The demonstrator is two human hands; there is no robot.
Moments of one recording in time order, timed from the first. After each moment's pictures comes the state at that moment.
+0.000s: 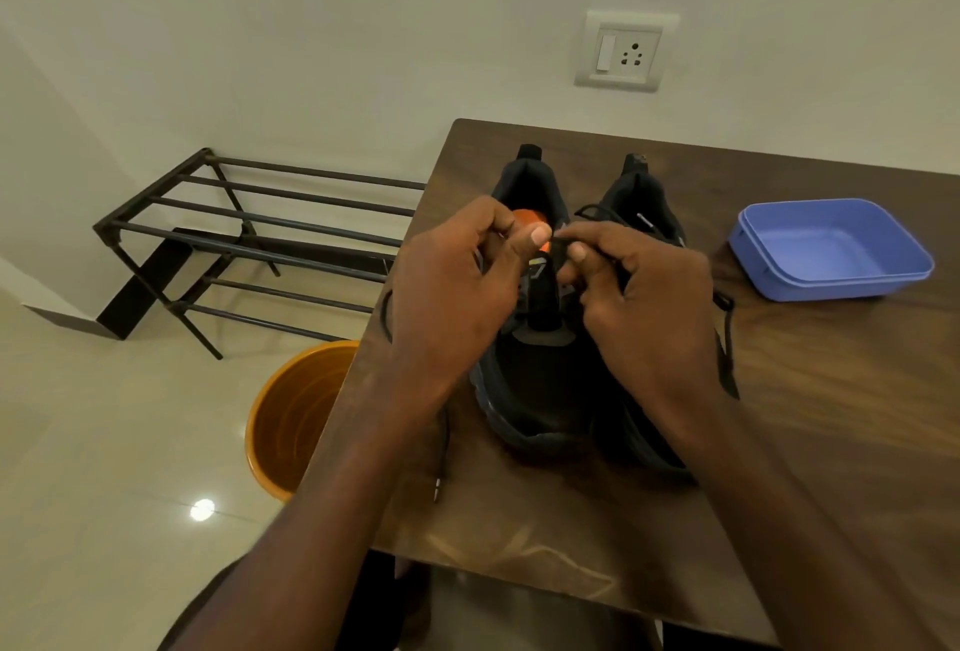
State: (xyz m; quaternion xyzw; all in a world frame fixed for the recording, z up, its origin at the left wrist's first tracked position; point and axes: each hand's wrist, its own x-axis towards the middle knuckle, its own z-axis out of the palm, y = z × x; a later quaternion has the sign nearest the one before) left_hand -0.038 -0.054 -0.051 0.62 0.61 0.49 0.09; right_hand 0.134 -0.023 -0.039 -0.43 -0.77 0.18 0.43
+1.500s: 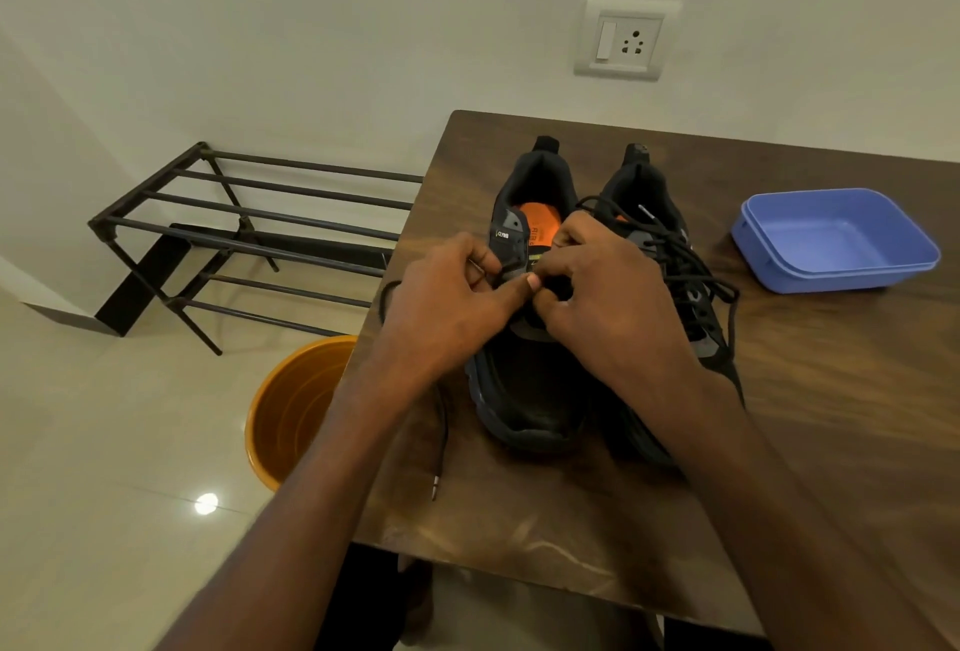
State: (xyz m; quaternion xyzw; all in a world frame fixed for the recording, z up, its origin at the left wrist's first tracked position) left_hand -0.045 -0.057 -0.055 0.53 0.71 0.37 0.29; right_hand 0.118 -0.013 -0.039 -0.46 -0.85 0.13 0.21
